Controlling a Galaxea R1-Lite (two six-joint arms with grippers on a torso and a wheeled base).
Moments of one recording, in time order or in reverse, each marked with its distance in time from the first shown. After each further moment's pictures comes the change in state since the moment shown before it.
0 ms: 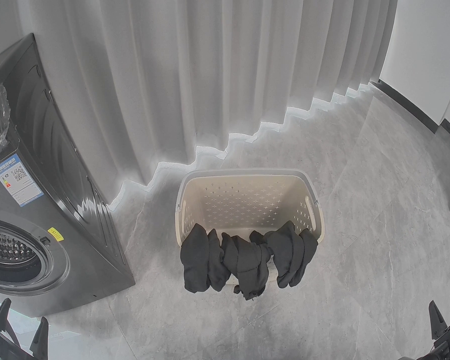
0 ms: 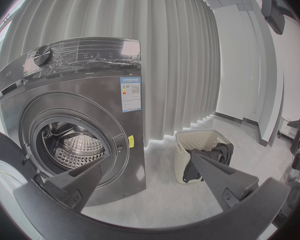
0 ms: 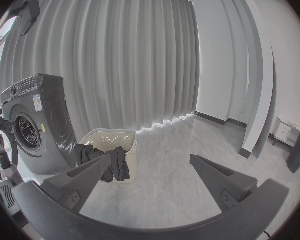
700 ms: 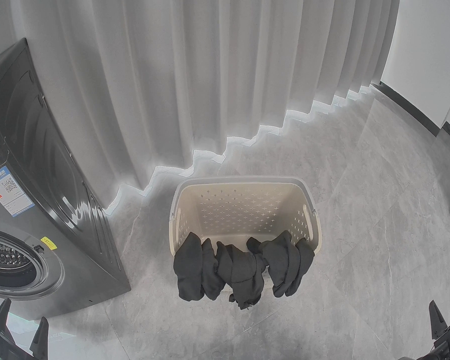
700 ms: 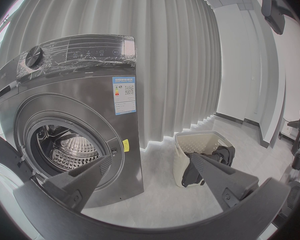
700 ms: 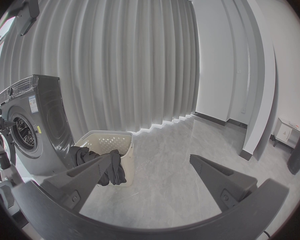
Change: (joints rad) left arm 0.000 0.000 0.000 0.000 0.000 0.000; right arm -0.001 0.000 0.000 0.000 -0.005 0.001
